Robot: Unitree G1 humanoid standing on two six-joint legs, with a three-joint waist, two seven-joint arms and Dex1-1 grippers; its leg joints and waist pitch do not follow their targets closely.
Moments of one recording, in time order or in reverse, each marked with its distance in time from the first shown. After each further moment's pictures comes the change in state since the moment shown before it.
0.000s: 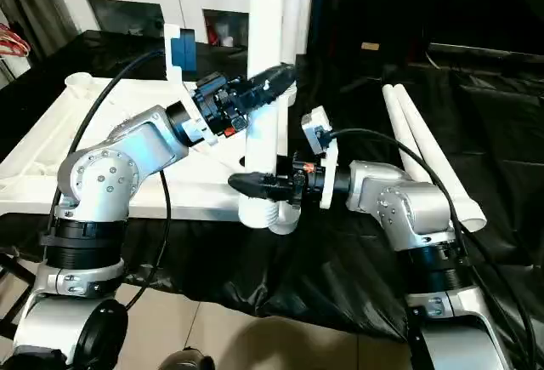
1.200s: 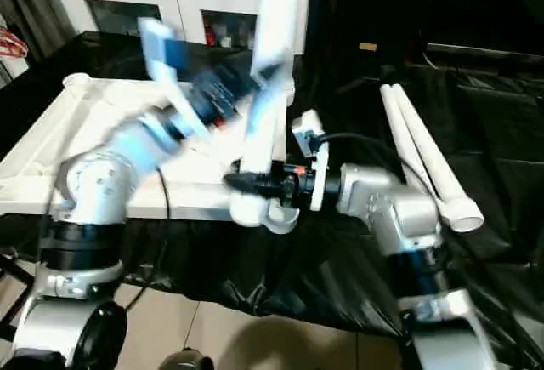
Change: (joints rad) left arm -0.022 0.025 0.090 0.067 0.034 -0.215 0.006; right arm 0.025 0.071 -0.041 0.031 -0.061 -0.128 -0.149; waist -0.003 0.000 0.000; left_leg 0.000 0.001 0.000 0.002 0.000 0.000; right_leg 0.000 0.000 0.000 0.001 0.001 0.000
